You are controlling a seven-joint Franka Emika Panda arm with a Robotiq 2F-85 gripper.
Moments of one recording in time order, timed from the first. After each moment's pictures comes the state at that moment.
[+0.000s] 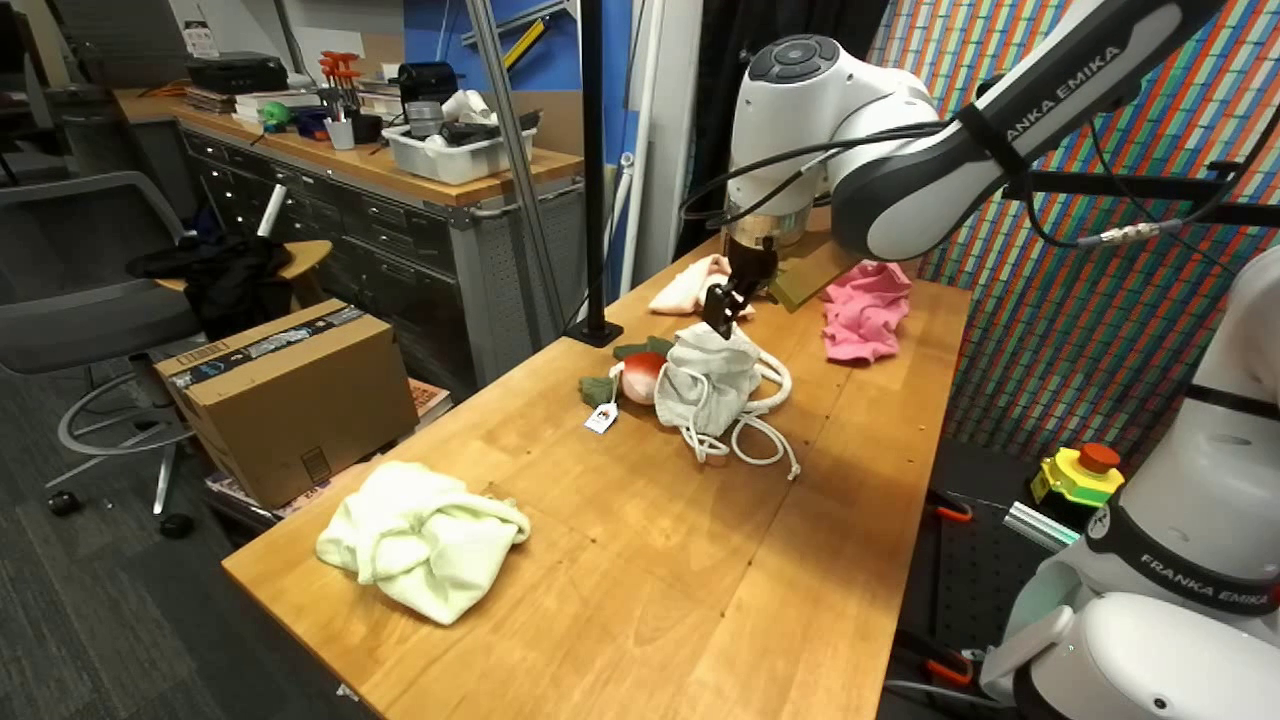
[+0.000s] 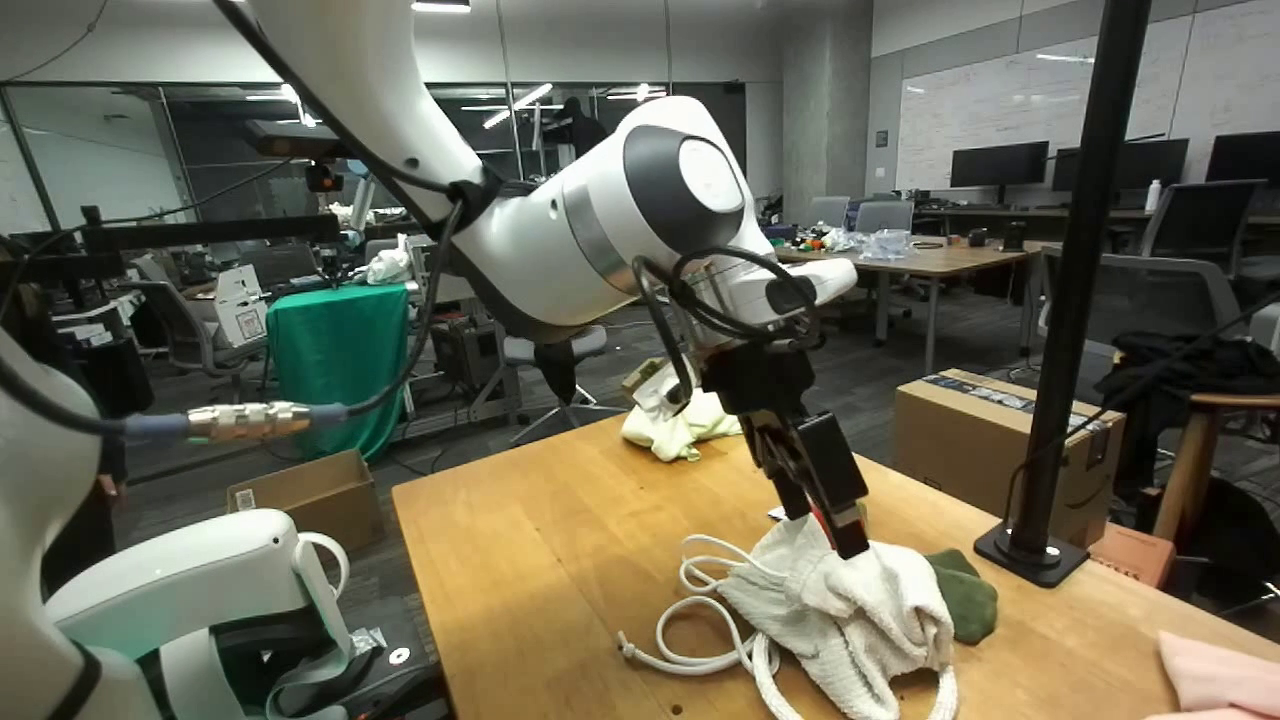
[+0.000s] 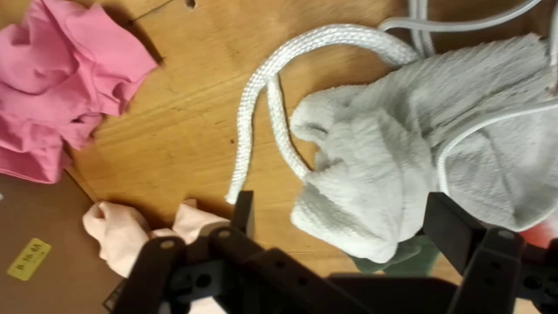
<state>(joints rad) -0.03 -0.13 -0.05 -2.54 -0.69 2.48 0.83</state>
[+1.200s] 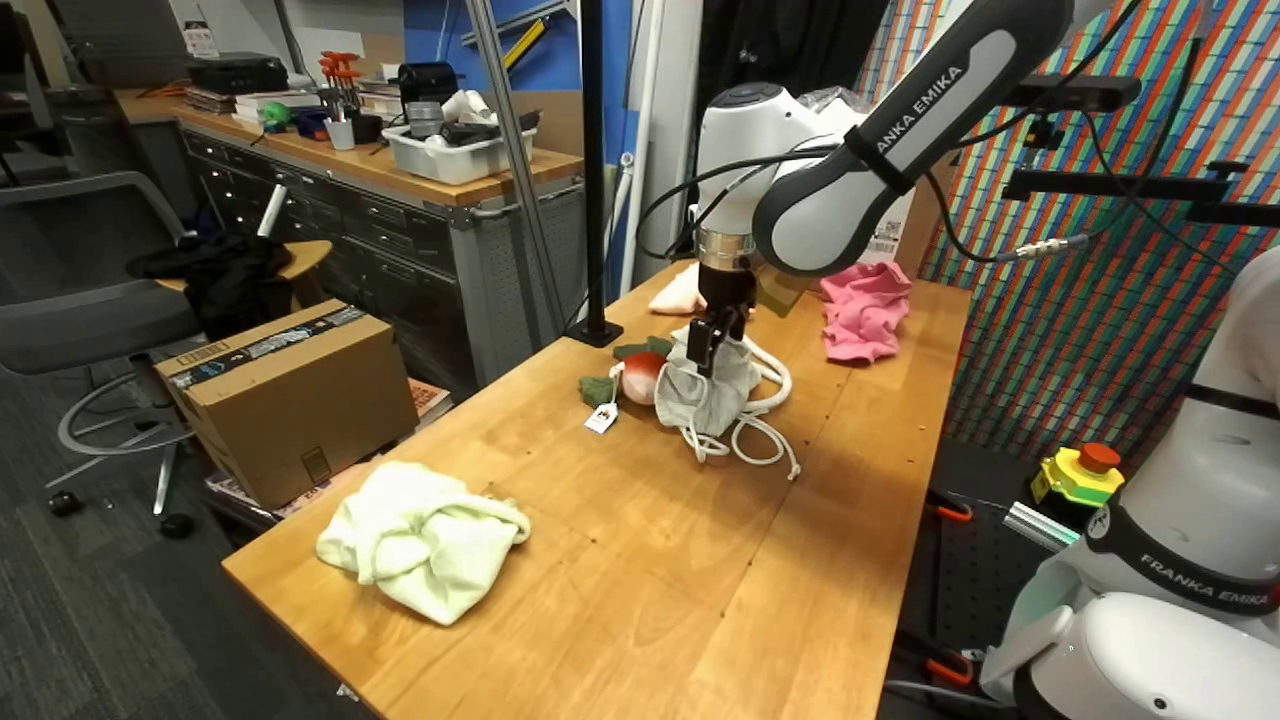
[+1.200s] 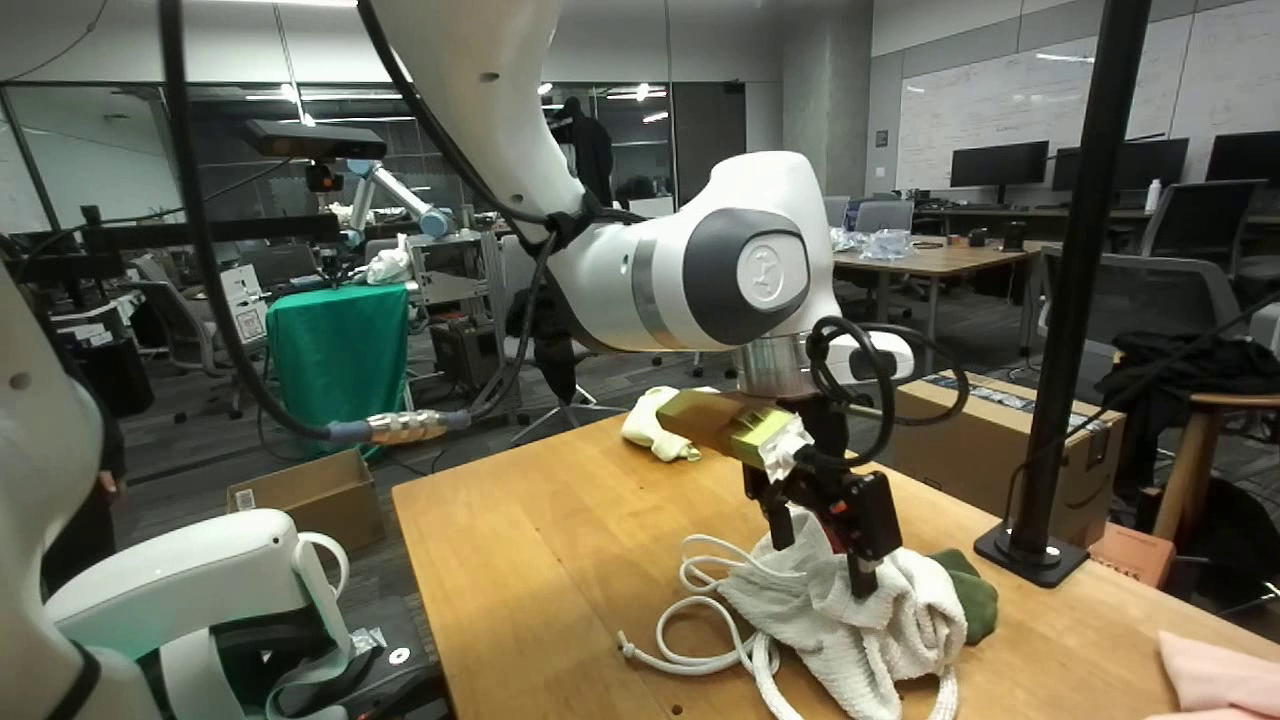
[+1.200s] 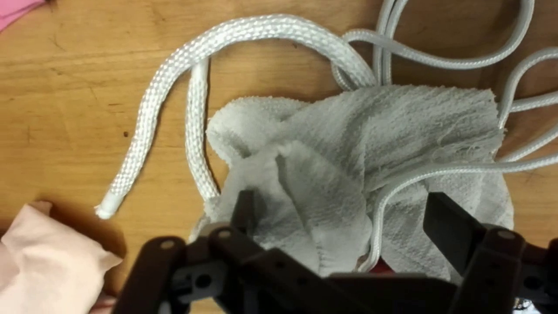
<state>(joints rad) -0.04 0.09 -0.07 -2.43 -0.34 2.56 0.24</state>
